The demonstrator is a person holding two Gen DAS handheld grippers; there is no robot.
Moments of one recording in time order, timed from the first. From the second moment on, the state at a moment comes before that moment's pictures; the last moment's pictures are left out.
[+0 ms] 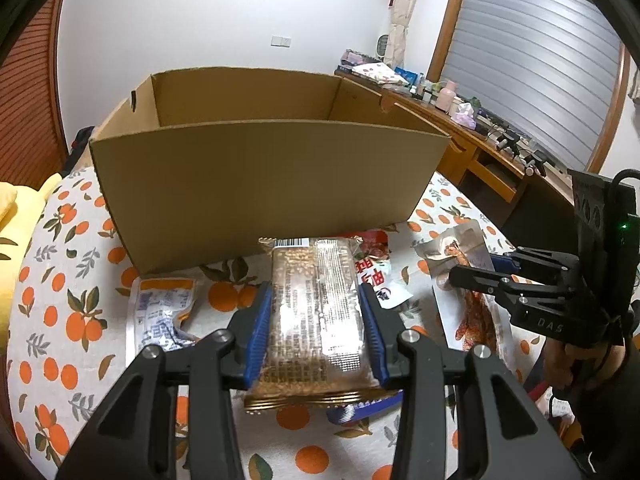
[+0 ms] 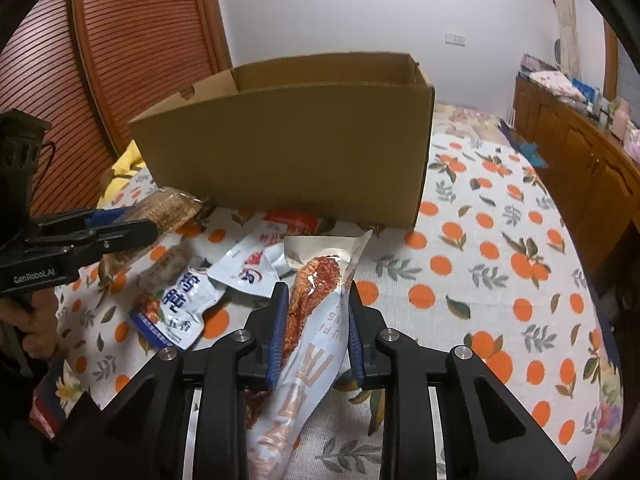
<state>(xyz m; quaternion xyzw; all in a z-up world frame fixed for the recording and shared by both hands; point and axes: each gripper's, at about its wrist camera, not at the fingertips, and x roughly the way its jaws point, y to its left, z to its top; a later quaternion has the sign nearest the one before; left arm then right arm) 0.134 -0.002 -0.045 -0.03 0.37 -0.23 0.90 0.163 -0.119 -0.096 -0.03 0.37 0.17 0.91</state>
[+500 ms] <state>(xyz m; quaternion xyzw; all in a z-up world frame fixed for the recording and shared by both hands) 0.131 -0.003 -0.017 -0.02 0.34 -0.24 0.91 0.157 -0.114 -0.066 -0.05 0.32 0.17 0.93</state>
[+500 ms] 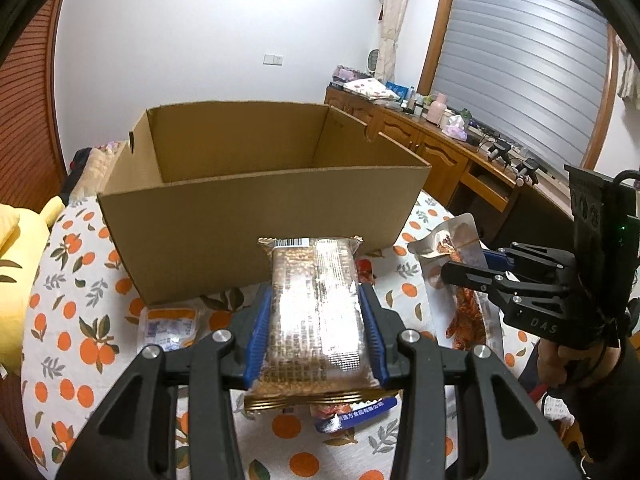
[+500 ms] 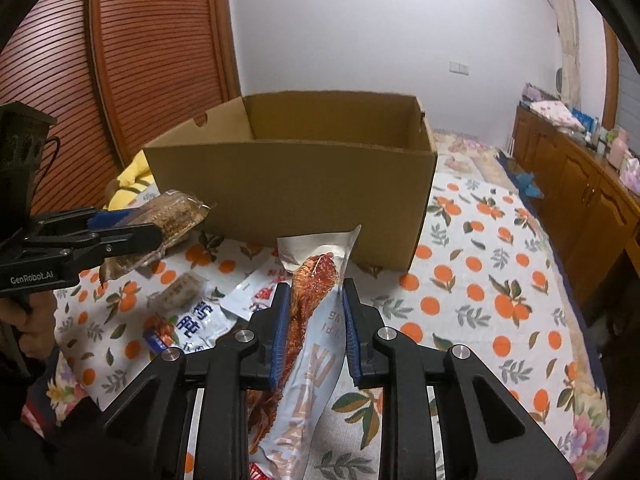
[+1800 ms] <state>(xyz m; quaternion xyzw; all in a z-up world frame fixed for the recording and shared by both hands) 0.212 0.011 0.047 0.03 0.30 -0.20 0.93 0.275 -0.084 0.065 -0.04 0.23 0.18 0.95</state>
